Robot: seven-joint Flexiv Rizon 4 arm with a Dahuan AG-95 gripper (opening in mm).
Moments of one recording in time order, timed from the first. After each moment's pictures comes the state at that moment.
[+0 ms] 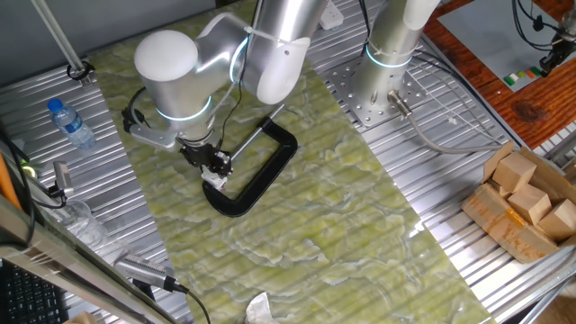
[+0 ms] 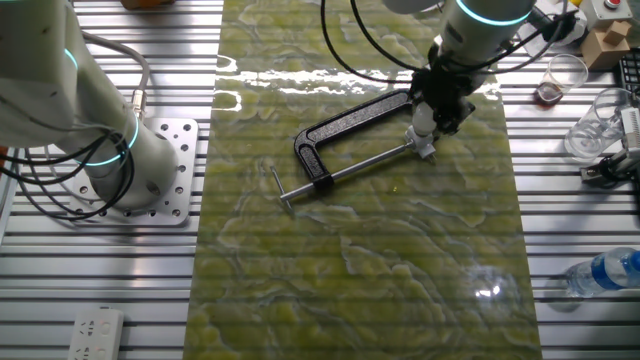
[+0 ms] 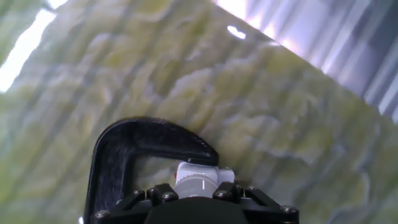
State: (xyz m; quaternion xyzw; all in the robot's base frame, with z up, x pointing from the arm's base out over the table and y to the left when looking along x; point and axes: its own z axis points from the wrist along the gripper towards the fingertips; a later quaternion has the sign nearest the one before) arm 0.558 0.070 0.071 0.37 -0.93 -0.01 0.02
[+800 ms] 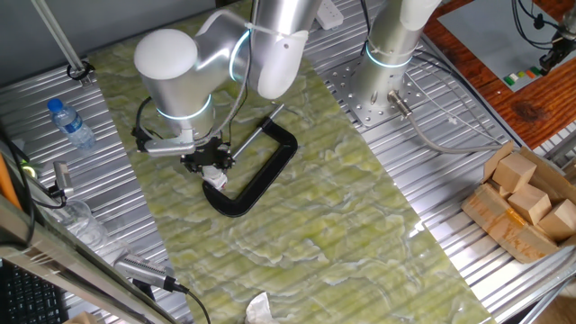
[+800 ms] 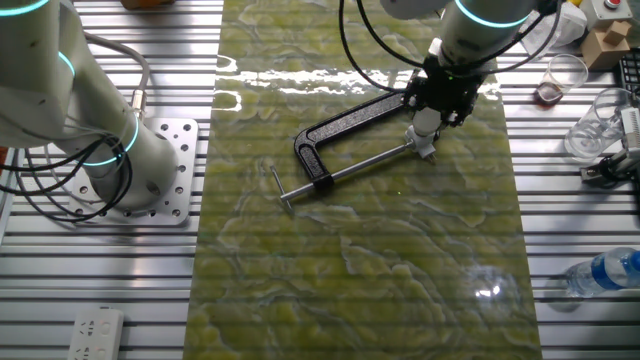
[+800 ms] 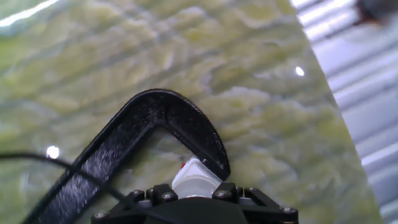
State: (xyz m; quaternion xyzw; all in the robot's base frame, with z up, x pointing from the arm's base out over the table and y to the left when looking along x) arm 0.557 0.071 0.071 0.60 -0.80 -0.02 0.01
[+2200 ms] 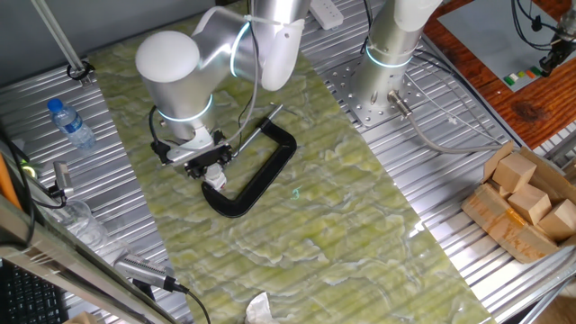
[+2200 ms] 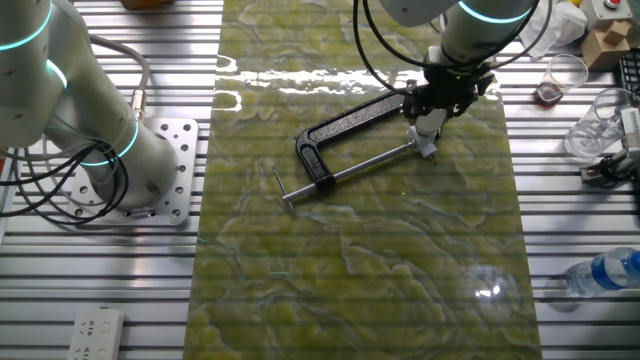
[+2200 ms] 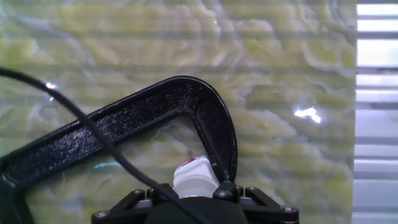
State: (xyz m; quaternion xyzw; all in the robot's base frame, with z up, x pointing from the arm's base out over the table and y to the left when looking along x) arm 0.558 0.071 0.072 0.73 -0.68 -0.01 0.02
